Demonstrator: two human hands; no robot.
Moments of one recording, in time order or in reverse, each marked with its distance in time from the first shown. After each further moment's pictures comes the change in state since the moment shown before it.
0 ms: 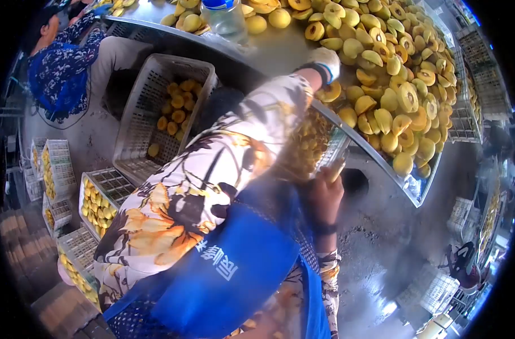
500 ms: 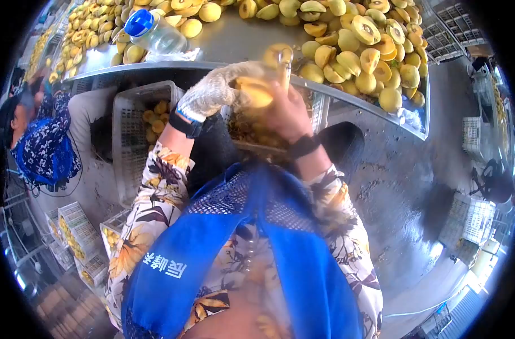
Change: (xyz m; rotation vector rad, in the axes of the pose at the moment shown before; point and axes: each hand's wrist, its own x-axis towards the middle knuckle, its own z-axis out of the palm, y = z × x) left_hand -0.188 -0.074 -0.120 -0.918 -0.620 0.500; right_hand 0.066 -0.064 0.055 0.379 -0.345 -0.113
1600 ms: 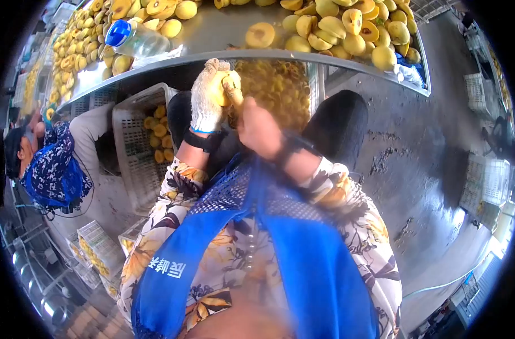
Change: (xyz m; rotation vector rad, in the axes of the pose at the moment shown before) left_hand -0.005 -0.099 0.028 -0.553 0.519 0.134; right_hand -0.062 0.037 0.042 -0.866 0.030 -0.236
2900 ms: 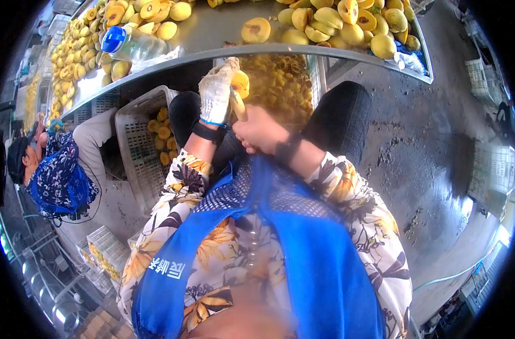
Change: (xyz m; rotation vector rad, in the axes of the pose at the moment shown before) left_hand -0.009 0.023 0.040 0.410 0.127 -0.170; right_hand 0.003 -0.031 -0.021 0.834 -0.359 0.653
